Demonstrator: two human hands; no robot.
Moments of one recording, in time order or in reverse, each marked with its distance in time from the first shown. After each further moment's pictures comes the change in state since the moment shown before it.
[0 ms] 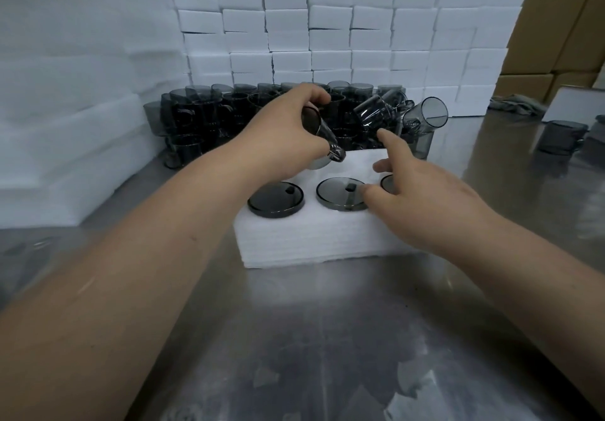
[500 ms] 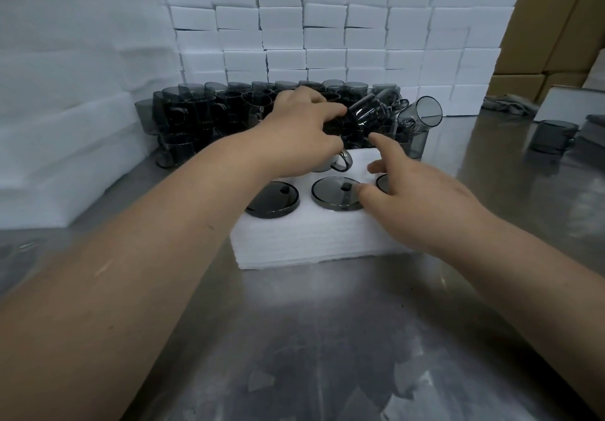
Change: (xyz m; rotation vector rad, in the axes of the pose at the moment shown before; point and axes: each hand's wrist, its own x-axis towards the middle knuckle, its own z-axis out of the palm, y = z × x) left_hand 0.015 0.007 0.009 0.377 -0.133 0.095; right_hand 0.001 -0.001 0.000 -0.030 -0.018 0.010
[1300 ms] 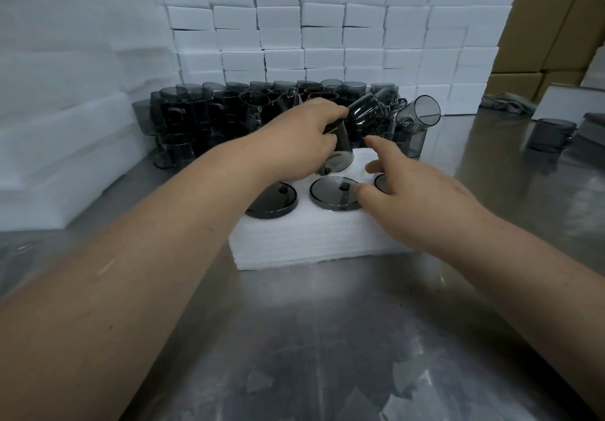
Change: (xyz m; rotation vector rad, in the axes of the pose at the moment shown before) left_hand 0.000 -0.003 0.006 -0.105 -0.018 0.095; right_hand -0.001 -0.001 -0.001 0.001 0.003 -0.025
